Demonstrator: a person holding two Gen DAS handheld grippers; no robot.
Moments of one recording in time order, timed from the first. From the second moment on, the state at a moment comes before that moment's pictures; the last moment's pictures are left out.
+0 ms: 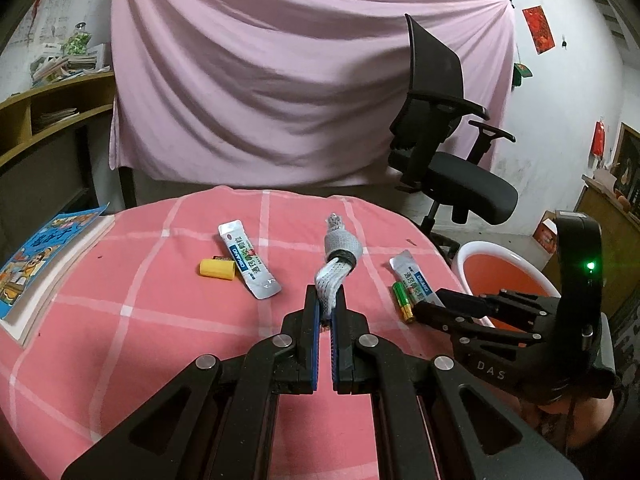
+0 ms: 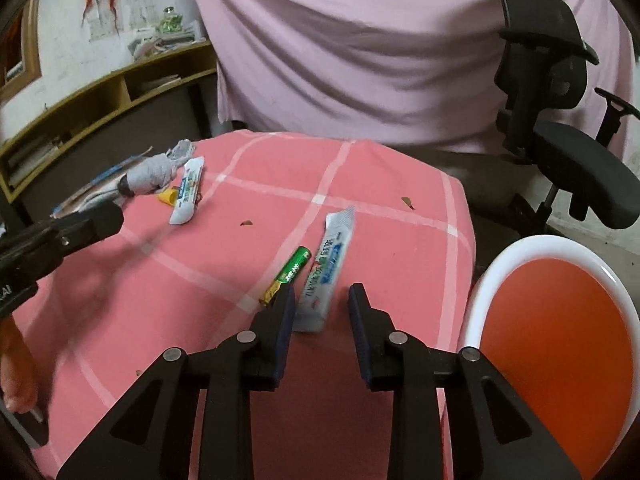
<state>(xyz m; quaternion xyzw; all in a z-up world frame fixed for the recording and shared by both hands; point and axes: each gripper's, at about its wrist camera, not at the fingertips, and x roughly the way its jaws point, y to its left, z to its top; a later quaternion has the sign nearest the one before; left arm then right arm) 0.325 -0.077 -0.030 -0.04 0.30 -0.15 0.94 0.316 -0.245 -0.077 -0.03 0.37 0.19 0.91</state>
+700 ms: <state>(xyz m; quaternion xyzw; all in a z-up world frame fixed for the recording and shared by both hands) 0.318 -0.083 -0.024 -0.03 0.29 -0.14 0.95 0.306 -0.255 -0.061 -0.02 0.32 0.18 0.93</state>
